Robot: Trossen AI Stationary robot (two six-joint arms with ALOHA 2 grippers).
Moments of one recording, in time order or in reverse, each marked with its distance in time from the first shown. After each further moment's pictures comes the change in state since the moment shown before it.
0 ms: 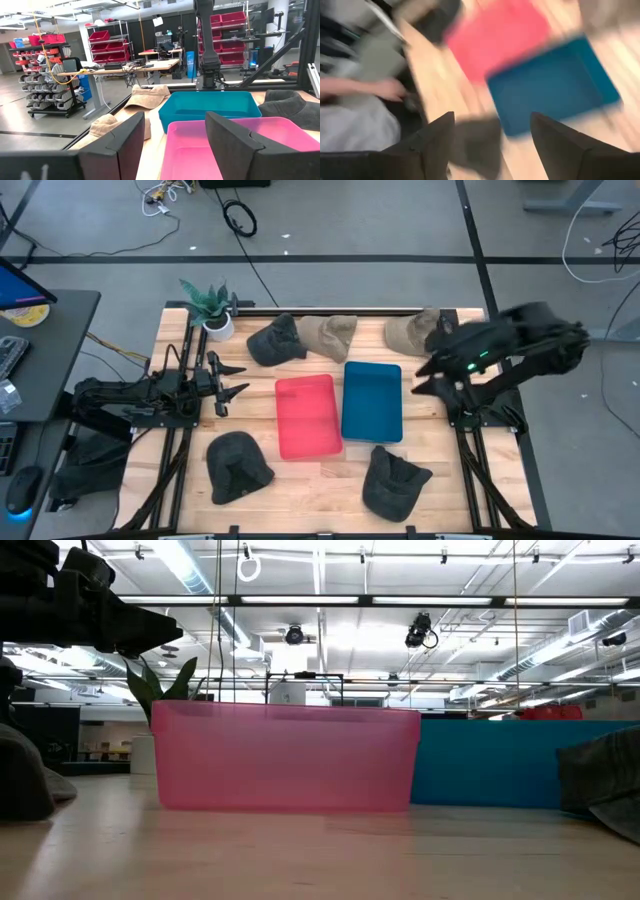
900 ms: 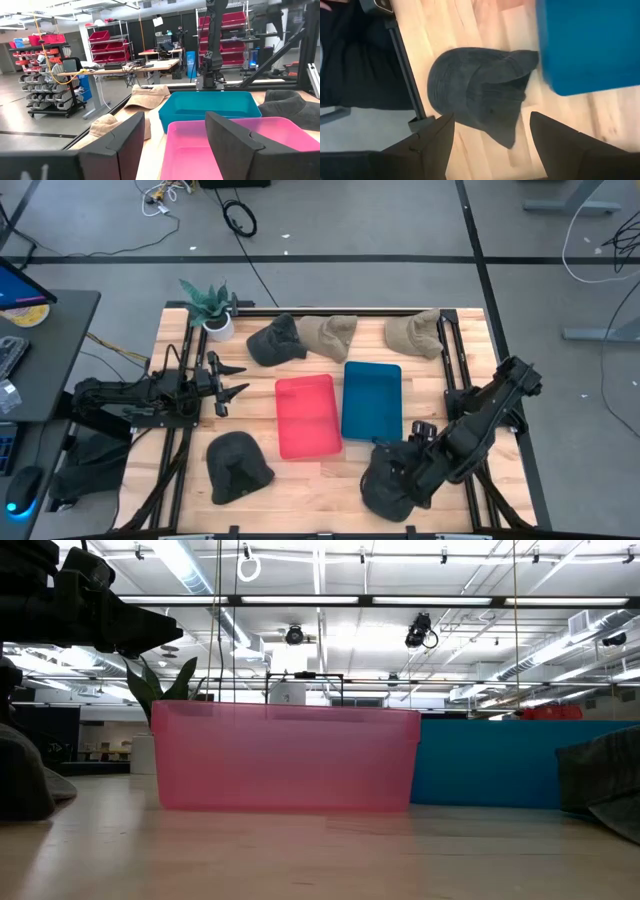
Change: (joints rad) left arm 0.000 0.000 0.000 0.000 0.000 0.000; right arm 0.479 0.402 -0.112 0.089 0.057 0.218
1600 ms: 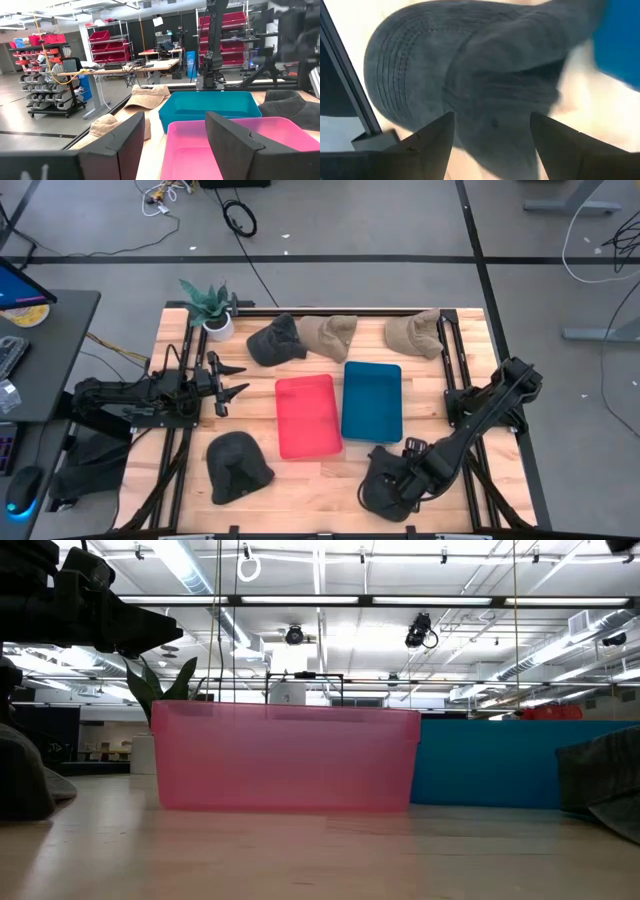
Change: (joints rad) left arm 0.000 0.000 0.000 0.000 0.000 0.000; right arm 0.038 -0.001 -0.574 0.519 -0.063 0.046
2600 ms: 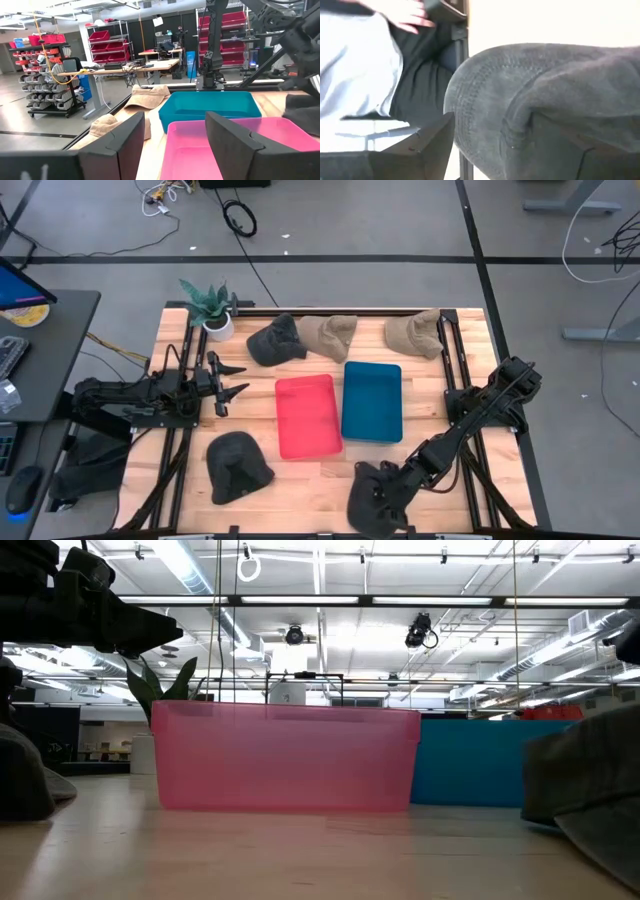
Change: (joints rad) left arm 0.000 0.000 0.000 0.000 0.000 0.000; right arm -0.029 0.000 -0.216 0.780 -0.095 -0.126
